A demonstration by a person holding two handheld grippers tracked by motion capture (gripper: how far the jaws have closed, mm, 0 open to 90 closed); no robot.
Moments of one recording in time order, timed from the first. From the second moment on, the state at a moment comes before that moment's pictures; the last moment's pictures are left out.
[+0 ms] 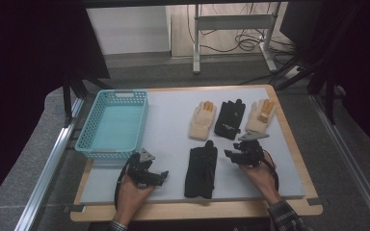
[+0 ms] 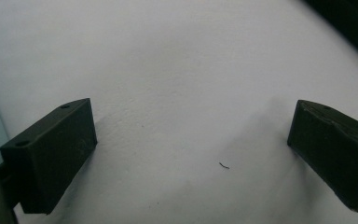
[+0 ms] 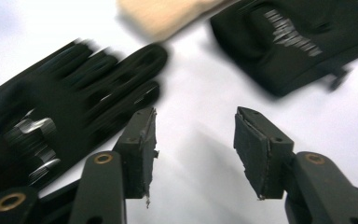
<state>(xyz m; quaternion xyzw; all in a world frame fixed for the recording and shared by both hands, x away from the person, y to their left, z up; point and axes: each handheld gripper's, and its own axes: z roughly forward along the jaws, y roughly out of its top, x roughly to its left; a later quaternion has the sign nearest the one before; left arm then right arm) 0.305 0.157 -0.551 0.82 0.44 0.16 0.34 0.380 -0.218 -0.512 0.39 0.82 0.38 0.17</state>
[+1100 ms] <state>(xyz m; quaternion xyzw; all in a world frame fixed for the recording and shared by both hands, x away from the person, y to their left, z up) 0.305 0.157 -0.551 0.82 0.44 0.16 0.34 0.523 -0.207 -0.520 0.48 0.79 0.33 0.19</state>
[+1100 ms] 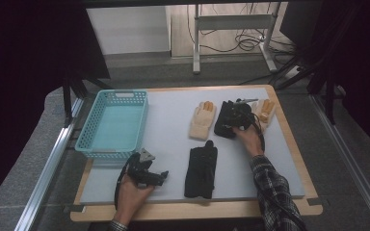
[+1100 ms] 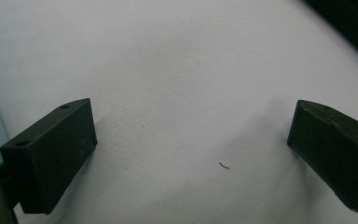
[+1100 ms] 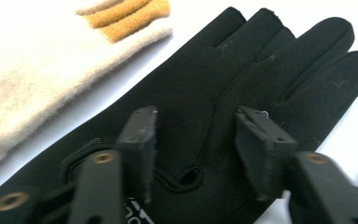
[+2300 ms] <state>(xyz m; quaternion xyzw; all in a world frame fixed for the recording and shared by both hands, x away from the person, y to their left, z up) 0.305 0.157 -0.551 0.82 0.44 0.16 0.34 0.451 -0.222 -0.445 0.46 0.77 0.43 0.15</state>
